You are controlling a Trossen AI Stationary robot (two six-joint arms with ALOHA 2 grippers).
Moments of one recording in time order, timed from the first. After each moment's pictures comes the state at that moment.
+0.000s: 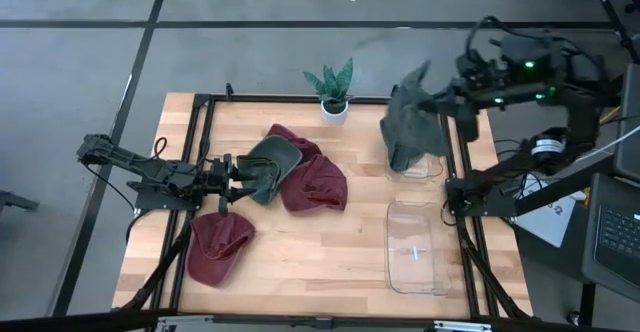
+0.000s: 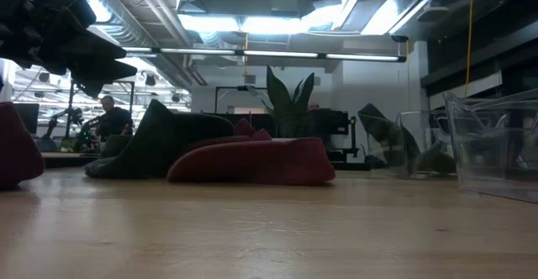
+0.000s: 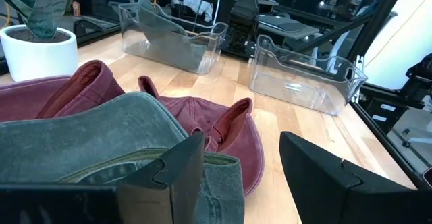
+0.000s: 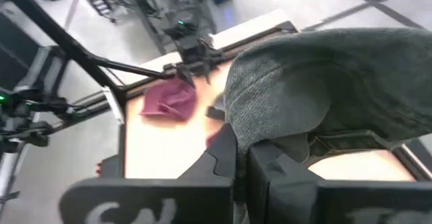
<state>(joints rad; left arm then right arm) -0.30 0.20 0.02 0.03 -0.40 -0.33 -0.23 1.36 2.35 -1.47 -0.10 0.25</state>
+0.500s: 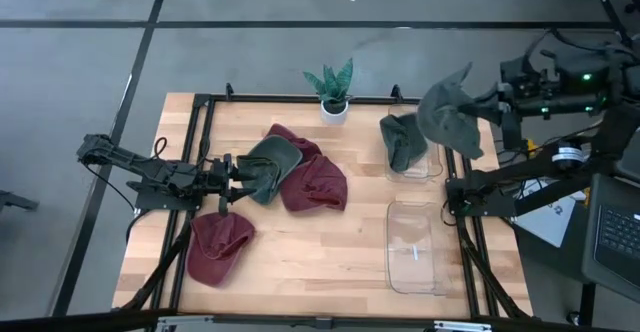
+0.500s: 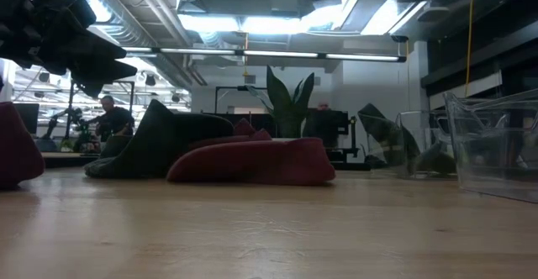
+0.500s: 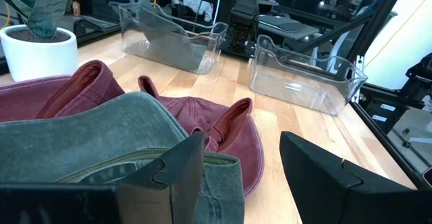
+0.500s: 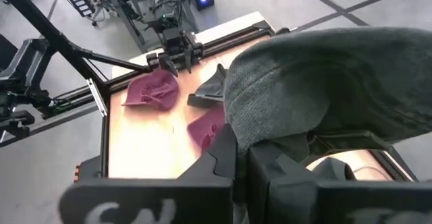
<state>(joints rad) -0.30 0.20 0.02 0.03 -0.40 -0.33 -0.23 1.17 2.27 -1.57 -0.03 0.23</state>
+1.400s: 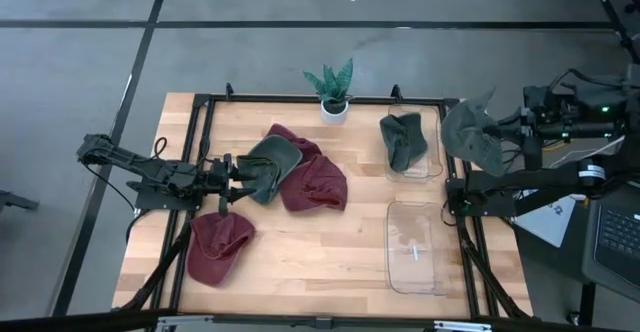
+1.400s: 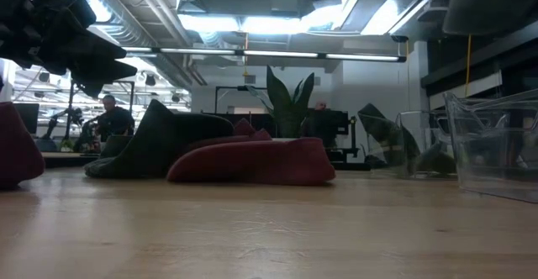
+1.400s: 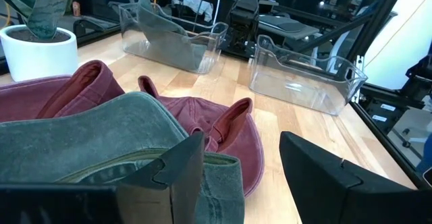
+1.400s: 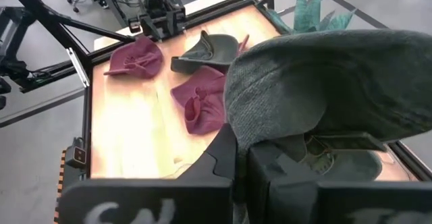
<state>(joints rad) -0.30 0.20 0.02 0.03 -0.40 -0.33 -0.23 0.85 1.85 -1.56 0.01 0.23</state>
